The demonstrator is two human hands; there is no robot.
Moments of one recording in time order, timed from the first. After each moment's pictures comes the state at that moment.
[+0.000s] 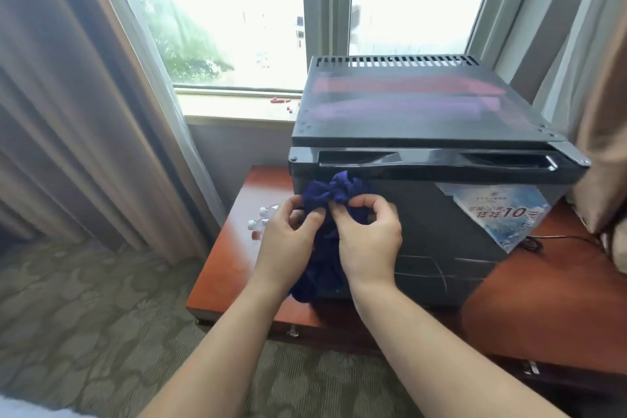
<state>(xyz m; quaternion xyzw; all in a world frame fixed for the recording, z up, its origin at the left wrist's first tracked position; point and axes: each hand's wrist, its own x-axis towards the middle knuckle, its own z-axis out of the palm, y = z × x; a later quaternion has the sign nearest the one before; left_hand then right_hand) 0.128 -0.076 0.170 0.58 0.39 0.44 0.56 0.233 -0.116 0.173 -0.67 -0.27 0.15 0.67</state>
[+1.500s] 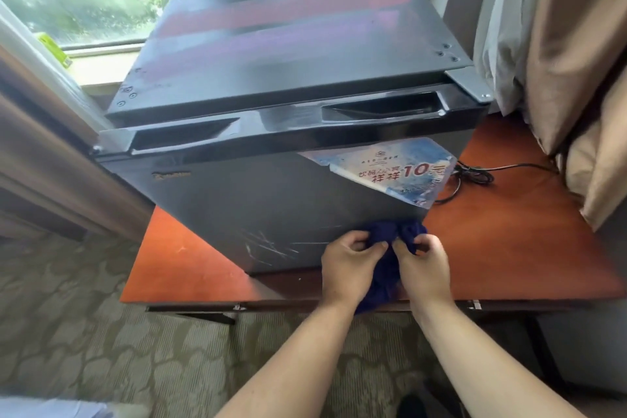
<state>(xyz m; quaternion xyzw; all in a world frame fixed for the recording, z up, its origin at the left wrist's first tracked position) 0.353 -0.160 0.015 0.55 0.53 0.26 0.59 0.452 -0.223 0.010 -0.76 -0.07 0.28 0.58</state>
